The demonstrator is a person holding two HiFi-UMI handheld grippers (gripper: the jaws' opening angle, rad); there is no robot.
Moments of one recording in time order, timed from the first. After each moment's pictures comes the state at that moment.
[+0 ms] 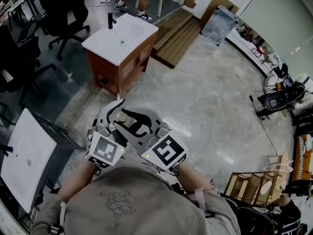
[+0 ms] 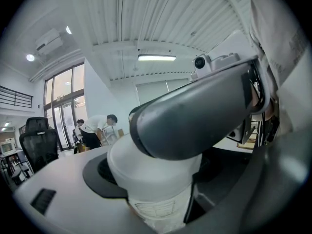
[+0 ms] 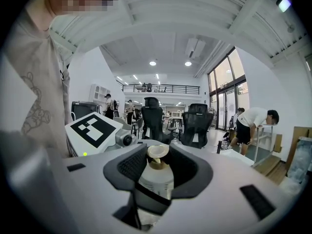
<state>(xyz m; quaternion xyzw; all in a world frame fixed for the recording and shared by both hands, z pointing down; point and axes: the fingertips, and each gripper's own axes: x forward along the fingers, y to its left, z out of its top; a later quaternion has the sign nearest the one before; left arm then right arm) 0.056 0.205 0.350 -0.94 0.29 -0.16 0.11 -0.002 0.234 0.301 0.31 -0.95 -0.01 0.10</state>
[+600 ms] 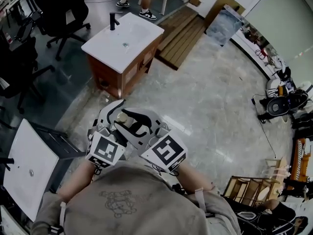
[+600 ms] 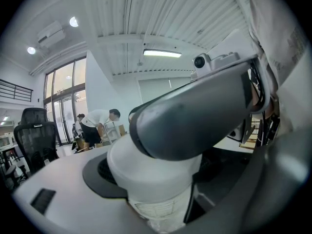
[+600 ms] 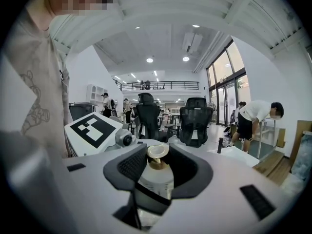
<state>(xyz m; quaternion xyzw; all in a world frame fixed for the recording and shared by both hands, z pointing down) 0.036 0.099 0.374 -0.94 0.29 -0.16 0.09 -0.022 0.125 0.323 0.30 -0.95 0.02 0.11</state>
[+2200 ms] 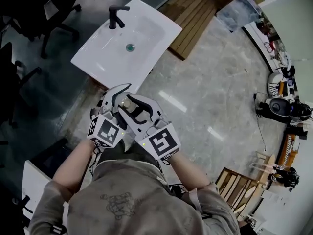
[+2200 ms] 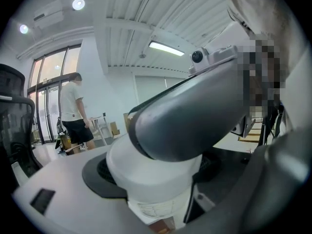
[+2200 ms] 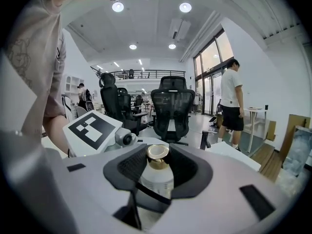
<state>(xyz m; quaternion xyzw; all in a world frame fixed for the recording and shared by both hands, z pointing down) 0.007 -0.254 0.459 -0.96 0.21 -0.16 0.08 -0.057 -0.240 0.409 0.37 -0.91 0.05 0.15</state>
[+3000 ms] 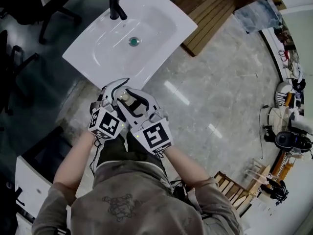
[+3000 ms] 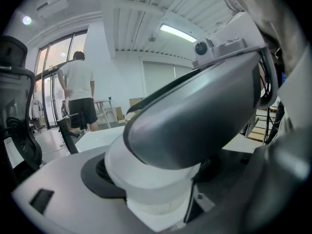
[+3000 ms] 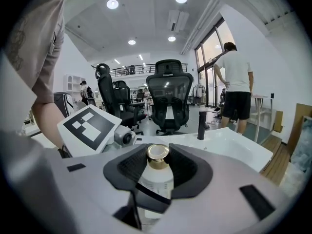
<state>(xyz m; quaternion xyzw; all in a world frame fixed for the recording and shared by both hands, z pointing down) 0.033 -0.332 0.570 -0.94 0.25 -0.21 0.03 -0.027 -0.319 0.514 0.34 -0.92 0.08 0.18</state>
